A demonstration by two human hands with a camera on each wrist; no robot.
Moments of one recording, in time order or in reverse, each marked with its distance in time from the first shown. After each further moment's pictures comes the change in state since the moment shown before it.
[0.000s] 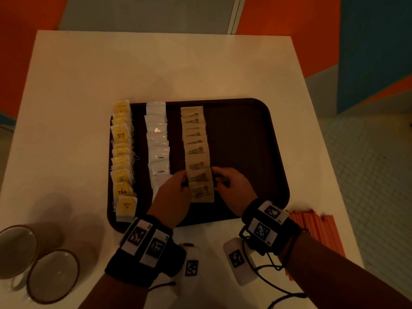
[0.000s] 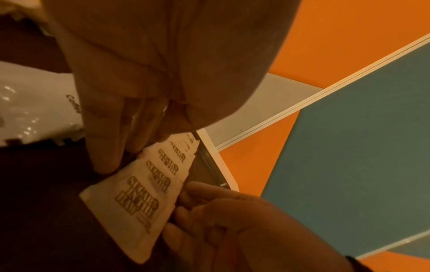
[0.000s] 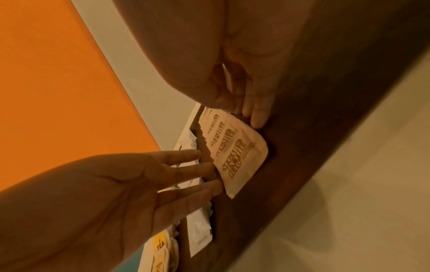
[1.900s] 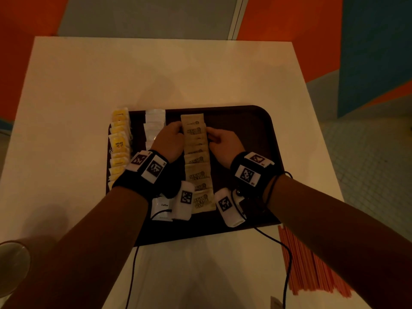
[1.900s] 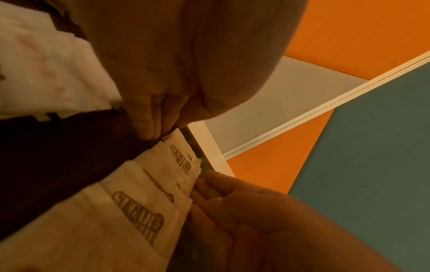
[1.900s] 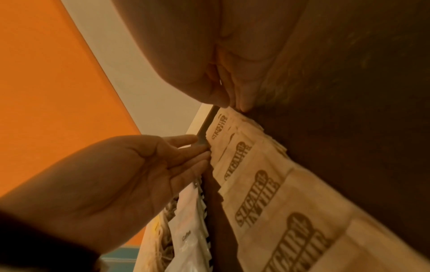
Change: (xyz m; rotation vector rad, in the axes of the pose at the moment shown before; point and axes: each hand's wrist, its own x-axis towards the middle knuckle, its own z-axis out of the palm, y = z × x) left_hand 0.100 0.068 -0.040 0.134 0.043 0.139; right_hand 0.090 -0.061 -0.025 0.116 -0.020 -0.068
